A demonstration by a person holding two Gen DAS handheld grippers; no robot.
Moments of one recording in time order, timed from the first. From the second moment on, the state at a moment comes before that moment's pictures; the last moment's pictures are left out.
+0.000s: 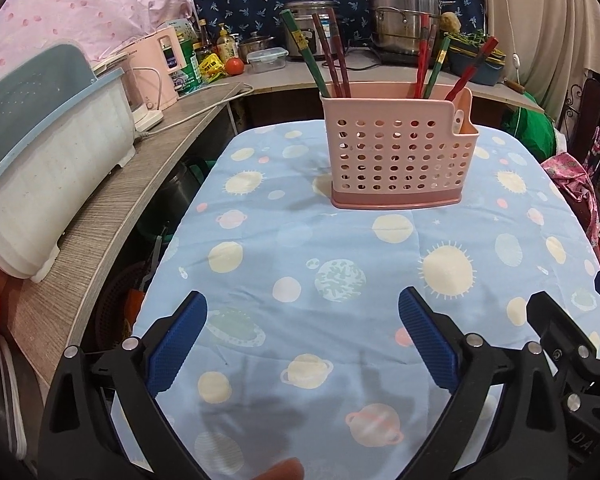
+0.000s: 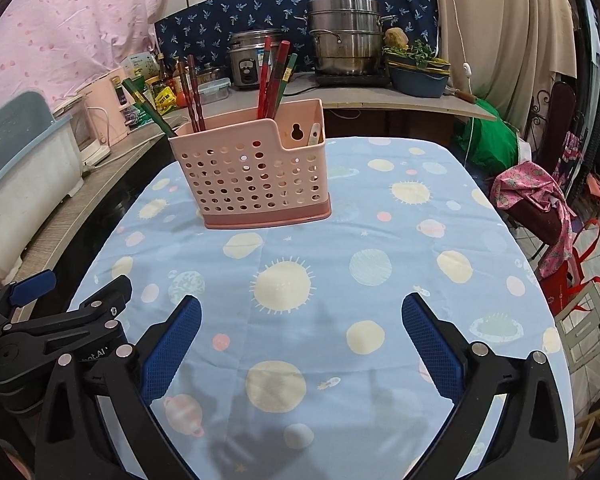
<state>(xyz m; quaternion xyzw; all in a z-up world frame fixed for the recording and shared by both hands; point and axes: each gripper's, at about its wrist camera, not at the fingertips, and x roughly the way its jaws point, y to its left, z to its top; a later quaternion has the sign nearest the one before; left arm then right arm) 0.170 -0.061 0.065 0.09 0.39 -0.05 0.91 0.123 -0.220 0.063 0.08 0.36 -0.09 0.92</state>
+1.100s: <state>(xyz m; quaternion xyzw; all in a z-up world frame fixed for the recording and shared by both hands) 0.181 -0.053 0.065 0.08 0.39 -0.04 0.92 0.135 -0.209 0.064 0.06 0.36 -0.10 0.93</state>
